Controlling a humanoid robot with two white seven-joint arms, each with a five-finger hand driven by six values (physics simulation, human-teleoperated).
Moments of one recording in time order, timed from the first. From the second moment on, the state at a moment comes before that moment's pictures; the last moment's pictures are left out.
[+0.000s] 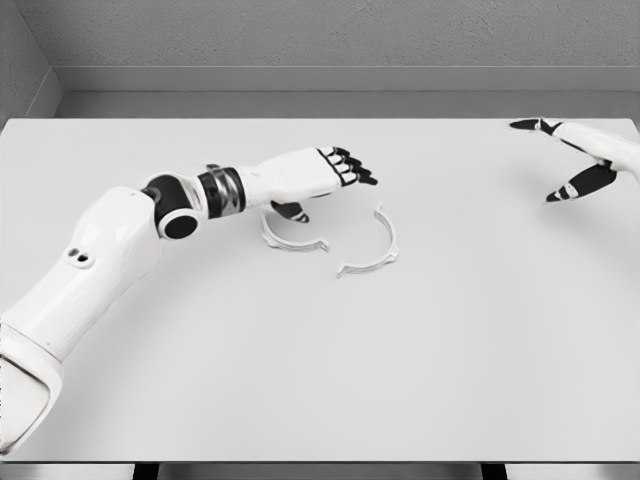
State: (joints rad) left arm -0.84 0.25 -0.82 -0.99 -0.76 -0.61 -0.17; right arm -0.73 -0.66 0.33 -0.81 0.24 -0.61 0.61
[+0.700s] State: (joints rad) left arm -0.82 0.26 -0.85 -1.00 -0.75 -0.61 -0.18; right arm -0.72 -0.67 0.32 -0.82 0.21 -0.61 0.61
